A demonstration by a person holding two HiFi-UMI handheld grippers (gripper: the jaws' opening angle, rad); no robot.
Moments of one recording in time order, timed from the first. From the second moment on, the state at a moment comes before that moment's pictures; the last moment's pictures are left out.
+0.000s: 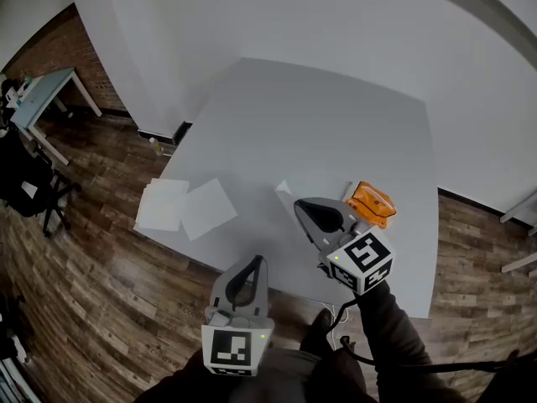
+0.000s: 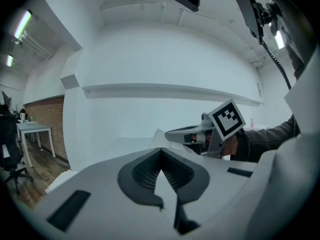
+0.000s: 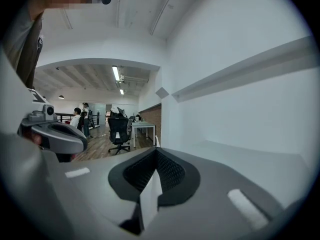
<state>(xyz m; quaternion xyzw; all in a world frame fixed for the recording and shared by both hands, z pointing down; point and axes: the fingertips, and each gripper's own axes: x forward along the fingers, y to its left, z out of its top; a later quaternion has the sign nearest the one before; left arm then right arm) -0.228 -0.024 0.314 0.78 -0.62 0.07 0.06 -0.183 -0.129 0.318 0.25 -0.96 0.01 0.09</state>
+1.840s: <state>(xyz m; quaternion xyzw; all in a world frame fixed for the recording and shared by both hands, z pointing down) -0.309 -0.018 0.365 0.78 -0.61 0.09 0.10 -0.259 -0.029 0.527 0.17 -0.95 0.09 0.26</state>
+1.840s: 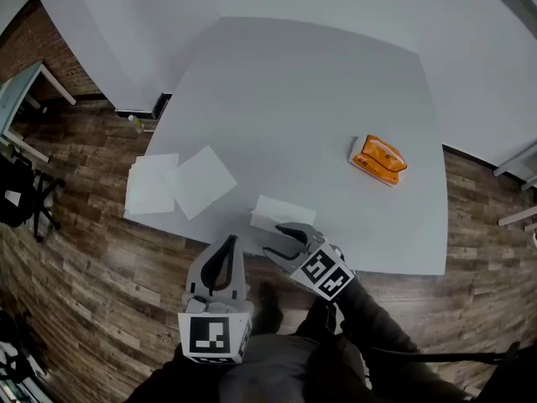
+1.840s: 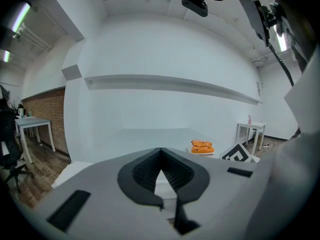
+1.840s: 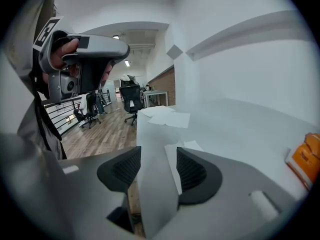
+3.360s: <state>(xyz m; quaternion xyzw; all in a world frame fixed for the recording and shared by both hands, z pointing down) -0.093 0.135 0.238 0.86 -0.51 0.00 -0.02 -0.039 0.174 0.215 0.43 -0.90 -0.01 -0.08</state>
